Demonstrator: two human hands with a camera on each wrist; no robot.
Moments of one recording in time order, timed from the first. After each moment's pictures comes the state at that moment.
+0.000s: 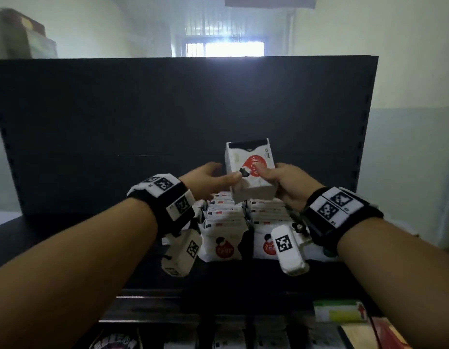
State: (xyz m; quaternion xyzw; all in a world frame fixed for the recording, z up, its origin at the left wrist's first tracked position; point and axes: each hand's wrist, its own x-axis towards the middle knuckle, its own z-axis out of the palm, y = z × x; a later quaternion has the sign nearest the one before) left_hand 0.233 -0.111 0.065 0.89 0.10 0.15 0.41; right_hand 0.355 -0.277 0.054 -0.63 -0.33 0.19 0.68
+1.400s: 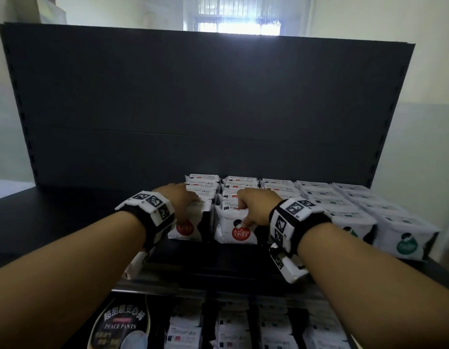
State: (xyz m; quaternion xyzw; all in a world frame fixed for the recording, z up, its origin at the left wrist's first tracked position) left_hand 0.196 -0.019 -0.014 0.98 0.21 0.04 -0.07; right_hand 0.317 -0.205 -0.001 -0.87 -0.49 -0.05 0.00
